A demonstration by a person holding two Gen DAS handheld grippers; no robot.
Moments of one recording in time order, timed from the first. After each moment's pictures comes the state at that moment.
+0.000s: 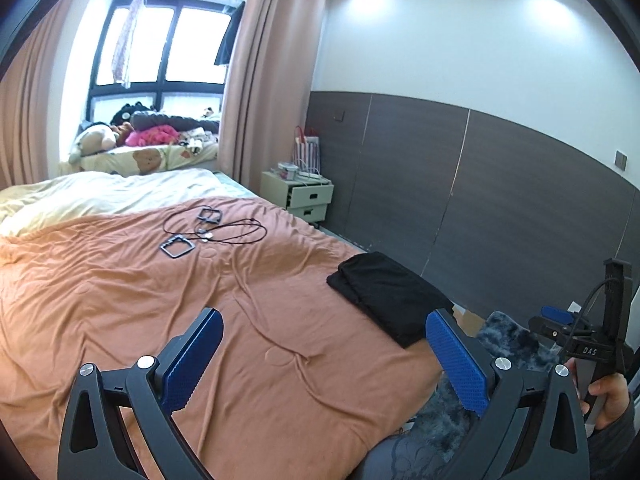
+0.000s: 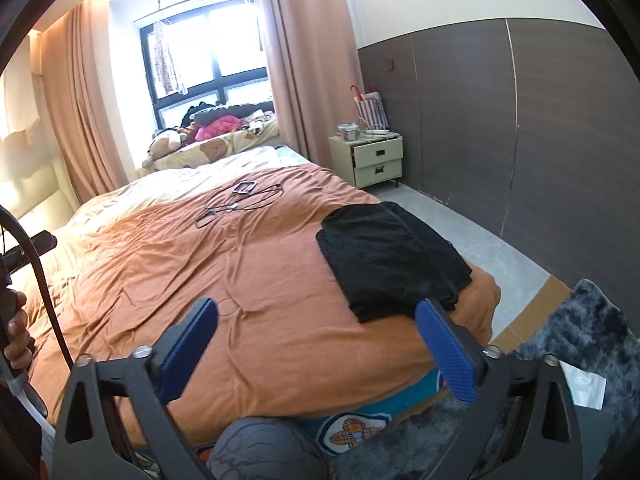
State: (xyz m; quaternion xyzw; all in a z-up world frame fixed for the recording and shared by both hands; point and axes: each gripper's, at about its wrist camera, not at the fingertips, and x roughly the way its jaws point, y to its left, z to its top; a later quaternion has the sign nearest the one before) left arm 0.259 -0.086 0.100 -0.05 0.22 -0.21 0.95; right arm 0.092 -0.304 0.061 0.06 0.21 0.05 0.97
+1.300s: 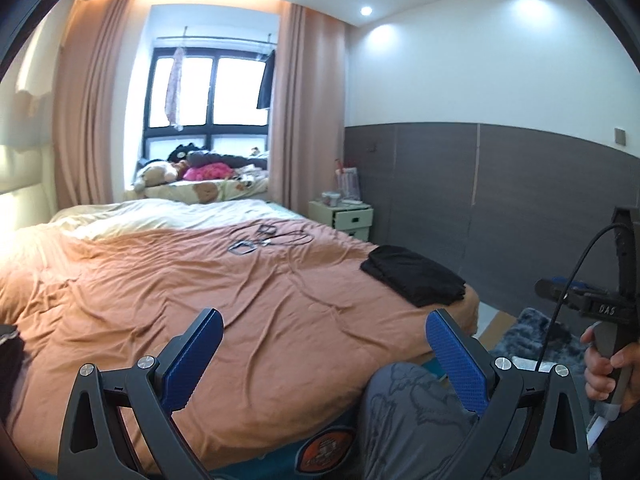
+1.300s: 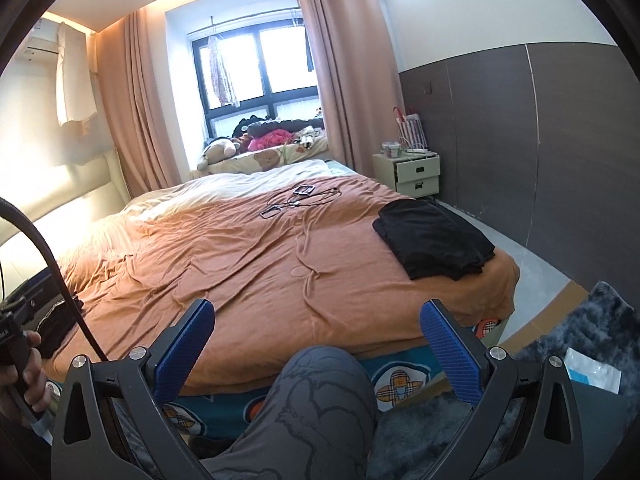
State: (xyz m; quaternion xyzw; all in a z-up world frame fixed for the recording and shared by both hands) left arm 0.021 -0.057 0.064 -0.02 0.16 -0.11 0.98; right arm -0.043 -0.279 0.002 0.06 0.16 0.11 0.98
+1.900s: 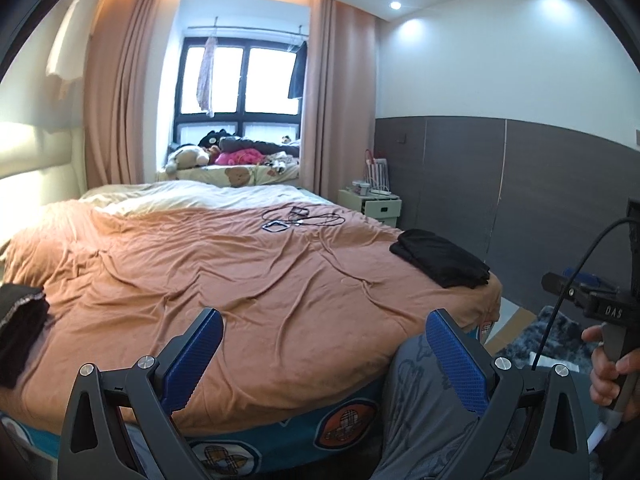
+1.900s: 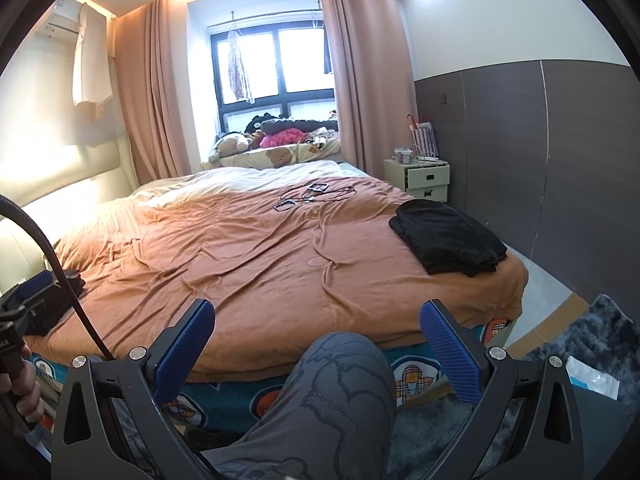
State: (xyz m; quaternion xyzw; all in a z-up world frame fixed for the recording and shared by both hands) left arm -0.010 -0.030 0.029 -0.03 0.17 -0.06 0.98; right arm -0.055 -0.230 -0.034 0.02 0.15 0.11 0.98
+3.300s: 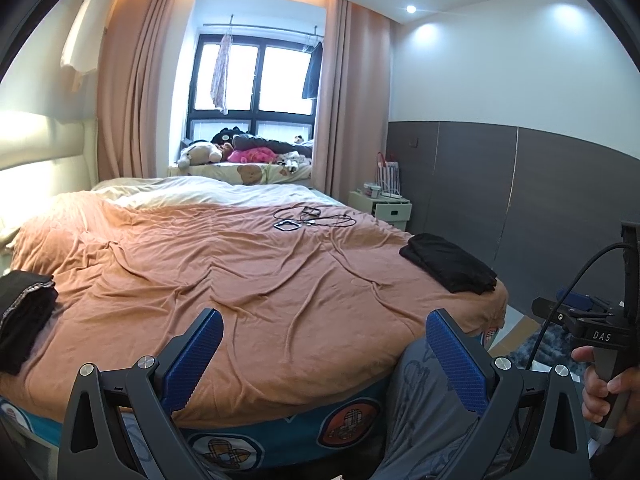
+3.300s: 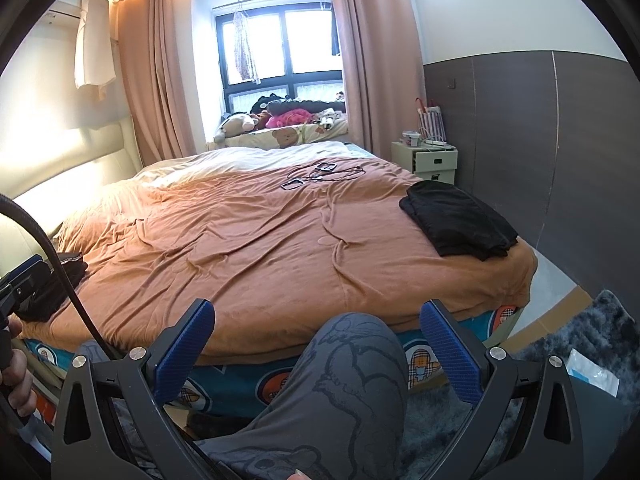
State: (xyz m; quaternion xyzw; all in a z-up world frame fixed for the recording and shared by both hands) left arm -0.020 -0.020 0.032 -0.04 0.17 -0.04 0.98; right arm -0.055 -0.218 -0.028 0.02 0.18 0.12 0.98
